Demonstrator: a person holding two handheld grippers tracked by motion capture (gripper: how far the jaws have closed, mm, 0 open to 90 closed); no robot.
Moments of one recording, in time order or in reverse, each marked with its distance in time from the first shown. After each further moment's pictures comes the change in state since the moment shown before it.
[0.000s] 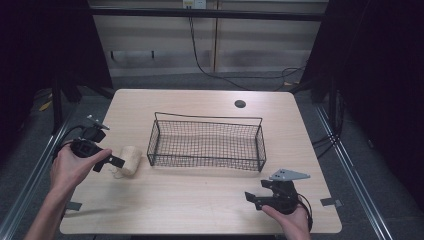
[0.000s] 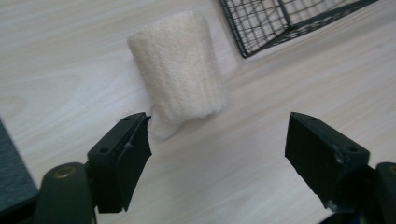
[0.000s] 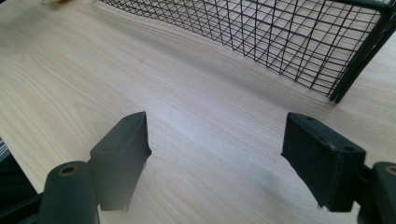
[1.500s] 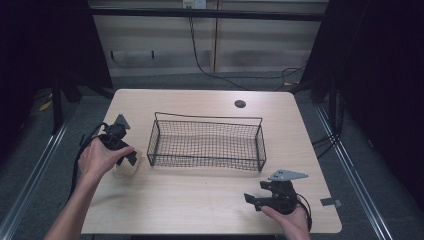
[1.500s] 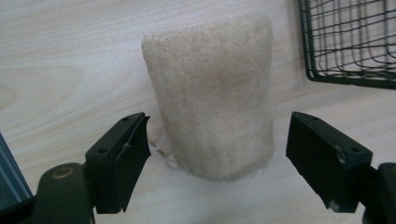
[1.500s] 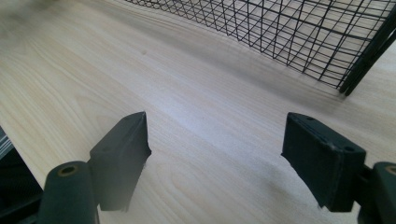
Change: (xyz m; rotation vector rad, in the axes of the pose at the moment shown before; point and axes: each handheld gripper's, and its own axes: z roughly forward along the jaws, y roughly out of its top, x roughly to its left) left arm -0.003 0.042 0.063 0.208 0.138 -0.159; right arm 0.000 -0.001 0.003 0.033 0.018 0.005
